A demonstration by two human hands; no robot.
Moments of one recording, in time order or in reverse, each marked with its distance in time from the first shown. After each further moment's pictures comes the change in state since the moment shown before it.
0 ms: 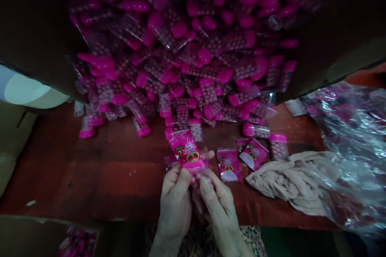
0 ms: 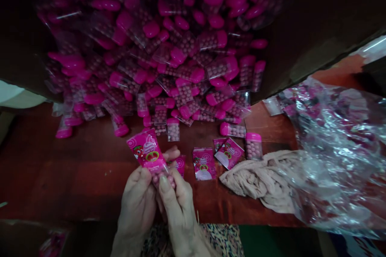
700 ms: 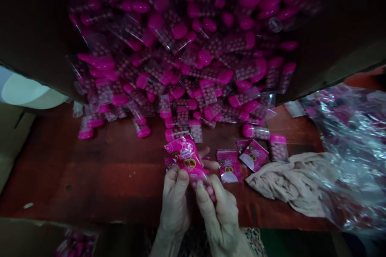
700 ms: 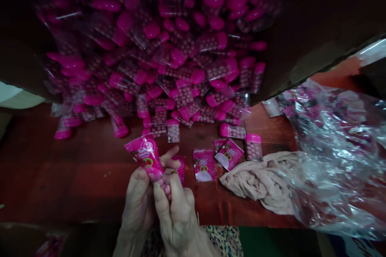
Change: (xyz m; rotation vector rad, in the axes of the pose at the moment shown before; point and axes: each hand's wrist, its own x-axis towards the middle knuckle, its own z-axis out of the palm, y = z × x) left_hand 0.004 0.000 0.000 0.008 -0.017 0.014; right_hand 0.004 -0.004 -0.004 -0.407 0.034 -0.294
